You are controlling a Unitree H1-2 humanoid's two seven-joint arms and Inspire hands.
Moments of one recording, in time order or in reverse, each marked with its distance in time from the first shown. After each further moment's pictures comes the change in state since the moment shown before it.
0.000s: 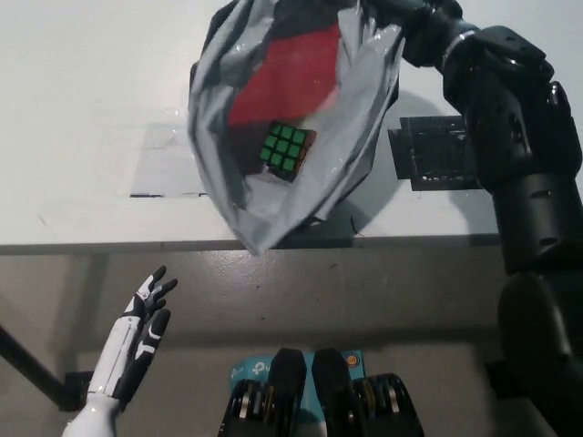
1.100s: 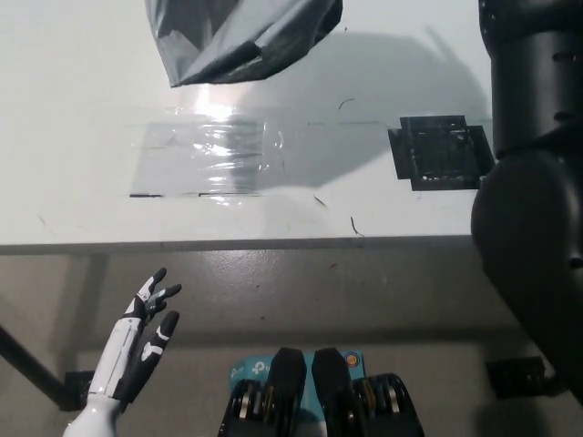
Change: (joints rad) left_arm -0.001 0.000 0.000 0.009 0.001 0.003 0.000; right_arm -0.343 0.026 -0.284 0.084 0.273 0.011 -0.366
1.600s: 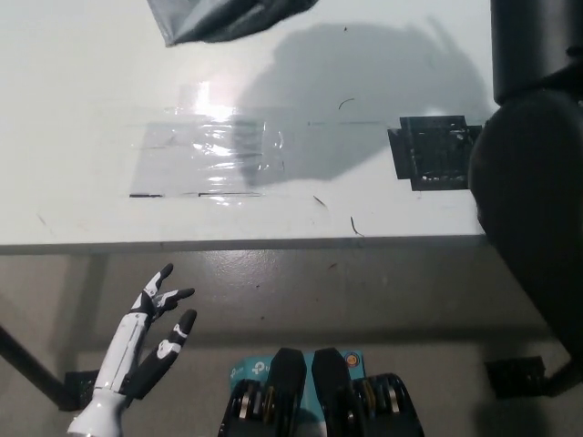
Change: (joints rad) left_arm -0.016 0.000 -0.015 -0.003 0.016 -0.004 0.000; right_arm -0.147 0.002 -0.052 0.072 0.023 -0.041 -0.064
